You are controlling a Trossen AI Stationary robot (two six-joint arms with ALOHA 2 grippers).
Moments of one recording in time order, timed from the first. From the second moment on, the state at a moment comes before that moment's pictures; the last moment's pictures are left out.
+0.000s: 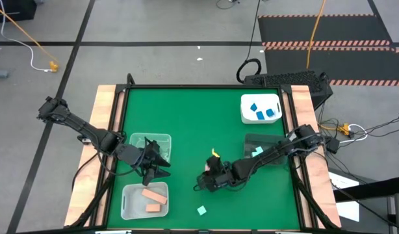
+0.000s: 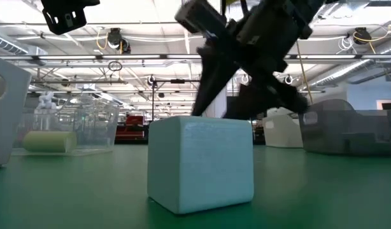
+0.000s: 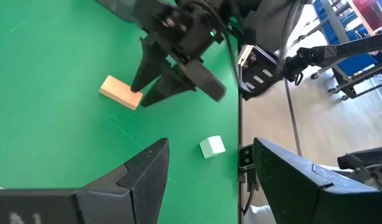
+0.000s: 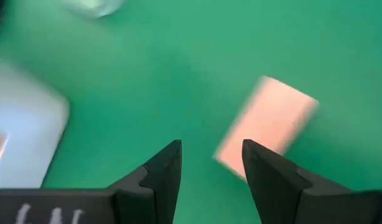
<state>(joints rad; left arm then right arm) -0.49 1.06 0.77 -0.21 -0.17 -0.82 0.40 1.94 1.25 -0.34 0.36 1.42</state>
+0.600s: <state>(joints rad) -0.49 1.06 0.77 -0.21 -0.17 -0.78 0.35 1.95 1.25 -0.44 0.34 1.68</state>
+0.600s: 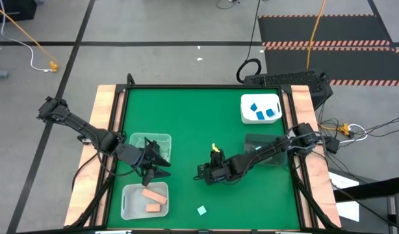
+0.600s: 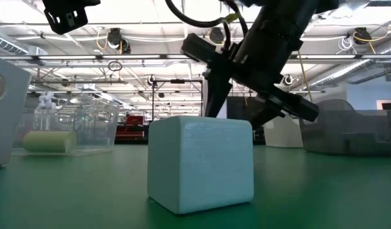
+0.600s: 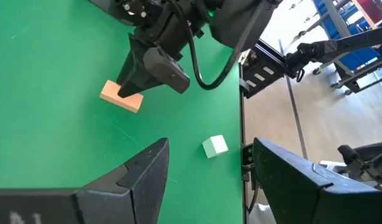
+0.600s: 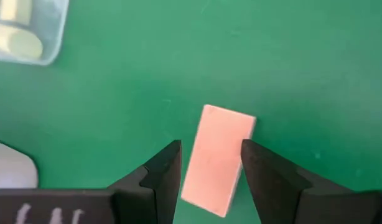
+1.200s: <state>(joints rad) -0.49 1.06 0.77 -0.21 -0.17 -0.78 0.29 1.99 1.25 -0.39 0.28 1.58</state>
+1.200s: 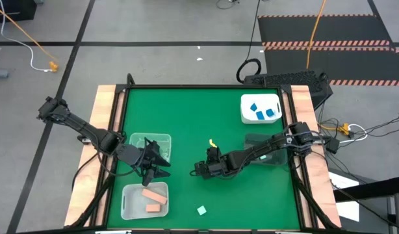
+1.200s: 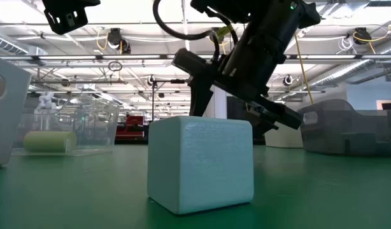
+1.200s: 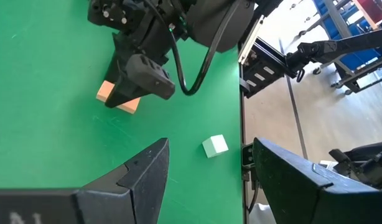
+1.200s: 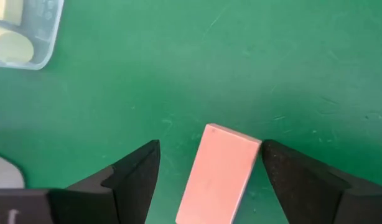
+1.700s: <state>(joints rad) -0.49 1.06 0.77 -0.21 -0.18 -0.76 0.31 2.03 1.25 -0.40 0.34 1.12</state>
